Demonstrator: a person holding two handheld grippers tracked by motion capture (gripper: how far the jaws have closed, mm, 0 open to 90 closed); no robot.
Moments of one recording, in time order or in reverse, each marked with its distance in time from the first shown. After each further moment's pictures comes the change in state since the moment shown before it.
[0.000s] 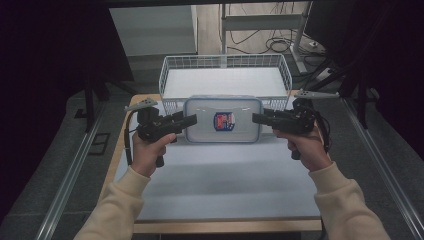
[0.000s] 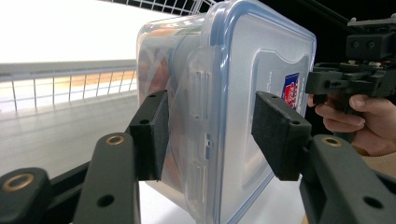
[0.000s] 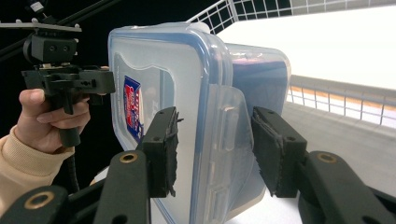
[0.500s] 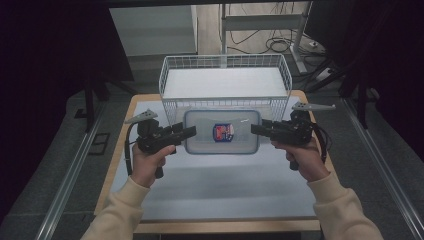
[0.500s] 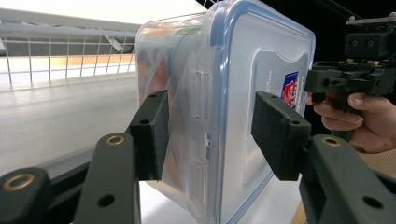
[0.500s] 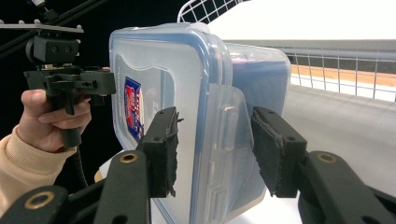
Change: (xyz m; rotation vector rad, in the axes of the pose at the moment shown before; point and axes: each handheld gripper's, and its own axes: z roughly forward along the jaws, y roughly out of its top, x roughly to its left) left arm 0.000 -0.026 -0.005 0.021 0.000 -0.023; right arm 0.002 -0.027 0.001 0.015 0.010 0.021
